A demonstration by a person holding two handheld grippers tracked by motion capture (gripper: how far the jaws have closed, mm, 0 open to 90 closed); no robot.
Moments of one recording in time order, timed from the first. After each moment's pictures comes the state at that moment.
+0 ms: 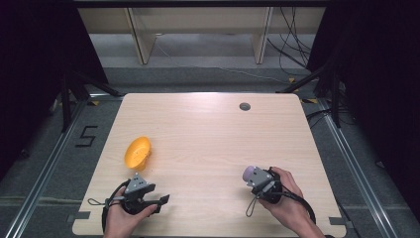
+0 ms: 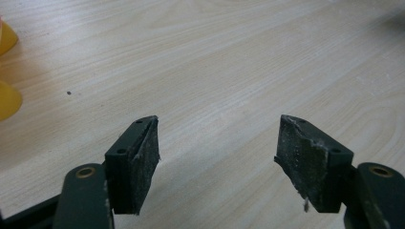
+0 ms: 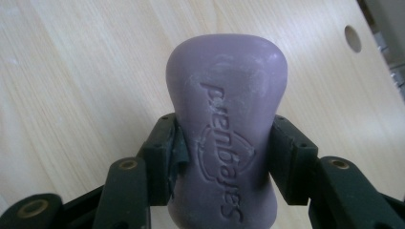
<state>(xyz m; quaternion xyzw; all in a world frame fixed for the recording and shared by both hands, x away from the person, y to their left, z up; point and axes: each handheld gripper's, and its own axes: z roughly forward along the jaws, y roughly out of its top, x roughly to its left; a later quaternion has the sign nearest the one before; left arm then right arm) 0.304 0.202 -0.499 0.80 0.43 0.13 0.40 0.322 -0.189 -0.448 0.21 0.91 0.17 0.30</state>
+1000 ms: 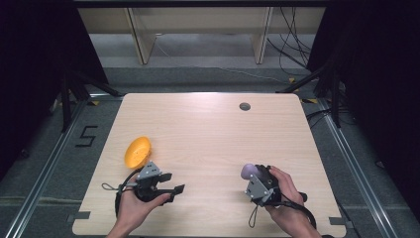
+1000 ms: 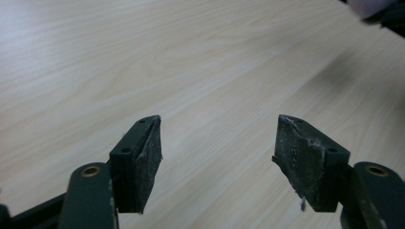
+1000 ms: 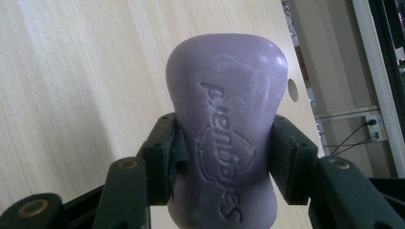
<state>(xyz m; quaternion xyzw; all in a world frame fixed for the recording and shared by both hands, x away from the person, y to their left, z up) 0.331 0.152 -0.458 0.79 0.38 0.09 0.47 0.309 -0.185 -0.444 0.10 0.89 0.16 0.41</state>
